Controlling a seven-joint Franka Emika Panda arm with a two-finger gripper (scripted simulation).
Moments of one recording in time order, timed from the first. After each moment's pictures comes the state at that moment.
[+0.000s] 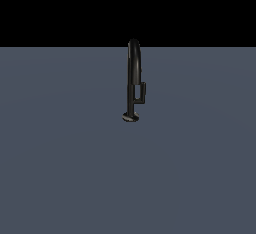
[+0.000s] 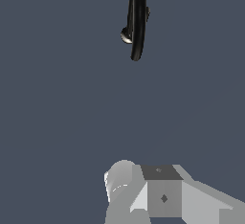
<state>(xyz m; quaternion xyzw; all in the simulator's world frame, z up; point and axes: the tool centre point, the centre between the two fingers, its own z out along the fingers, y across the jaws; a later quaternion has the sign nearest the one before) -0.256 -0.001 0.488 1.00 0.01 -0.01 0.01</state>
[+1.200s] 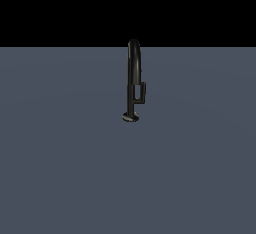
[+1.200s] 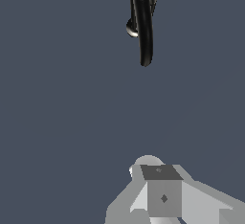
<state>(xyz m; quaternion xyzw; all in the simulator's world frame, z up) -0.191 0.006 0.479 0.99 -0.06 -0.08 -0.06</state>
